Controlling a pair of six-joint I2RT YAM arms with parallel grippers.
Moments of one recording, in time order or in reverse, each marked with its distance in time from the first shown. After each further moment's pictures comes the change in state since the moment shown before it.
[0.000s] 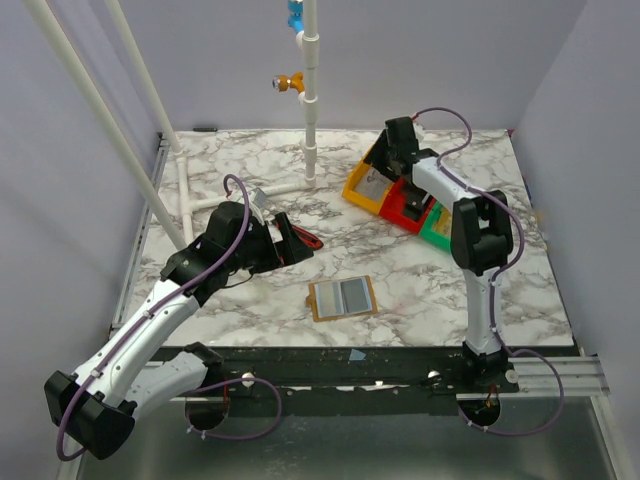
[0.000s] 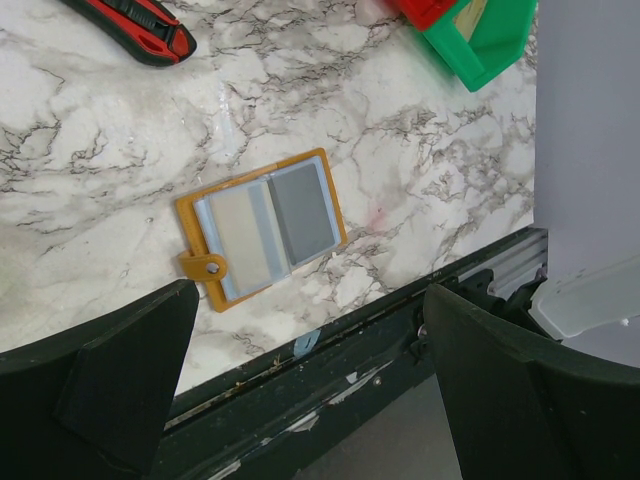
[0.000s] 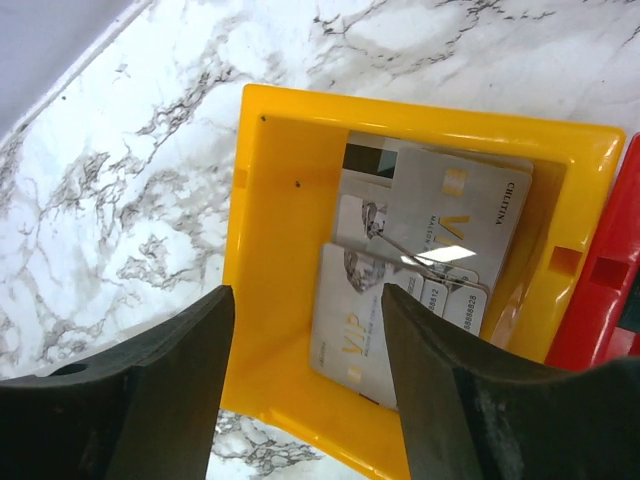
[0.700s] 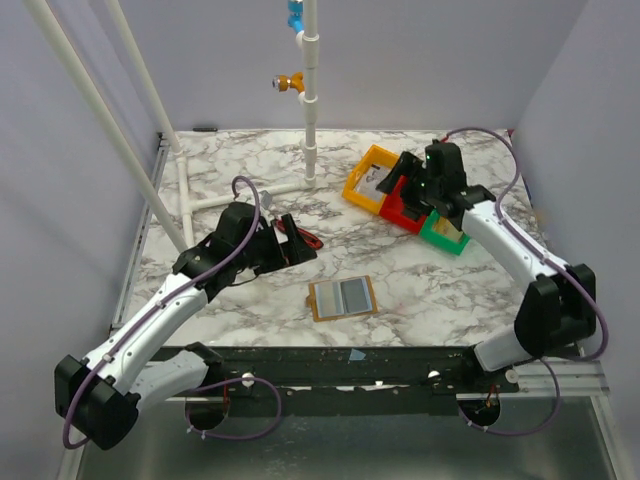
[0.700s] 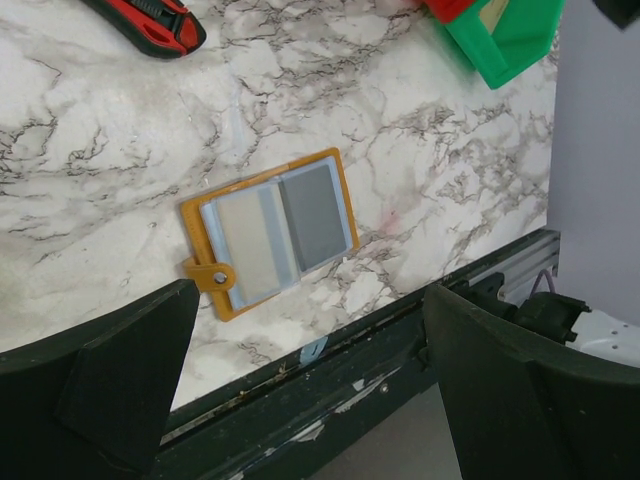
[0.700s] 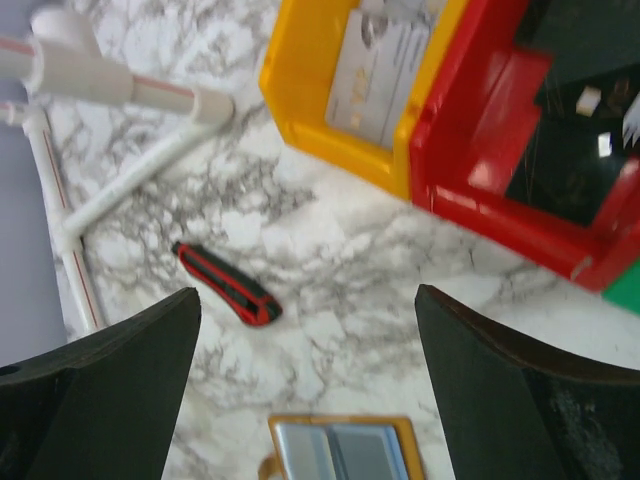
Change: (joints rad) left arm -0.004 0.049 -0.036 0.058 0.004 -0.009; right arm 0.006 -0.650 -0.524 -0.055 -0.158 -0.090
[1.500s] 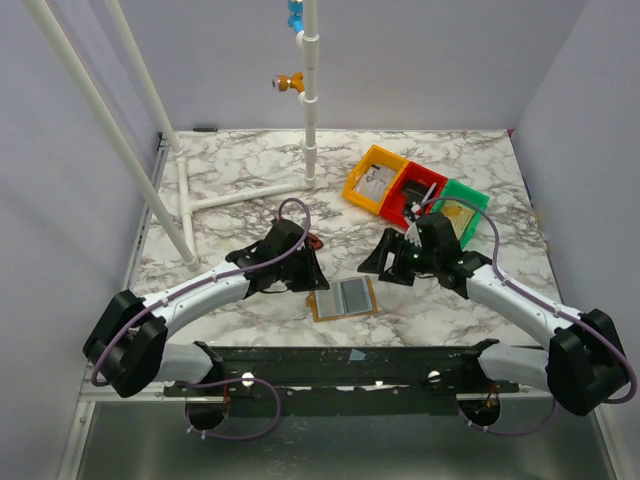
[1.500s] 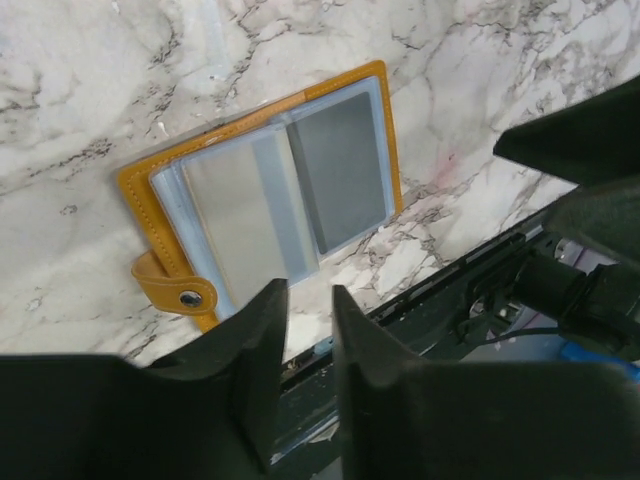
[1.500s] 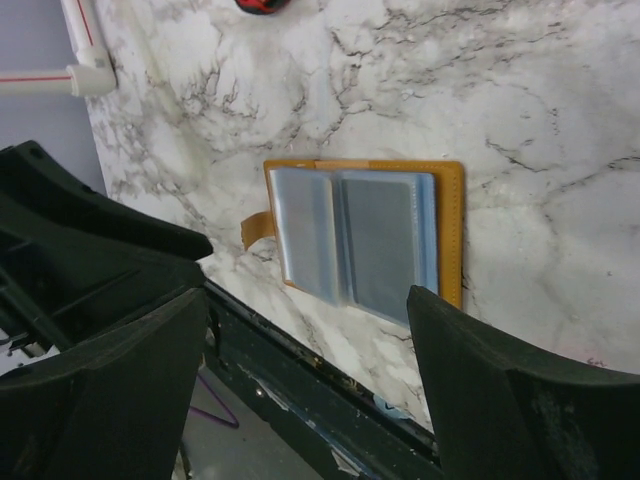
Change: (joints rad) left arm -0.163 0.295 -0.115 0.236 0.030 -0.076; right arm 0.155 -0.390 -0.641 0.148 -0.358 0.101
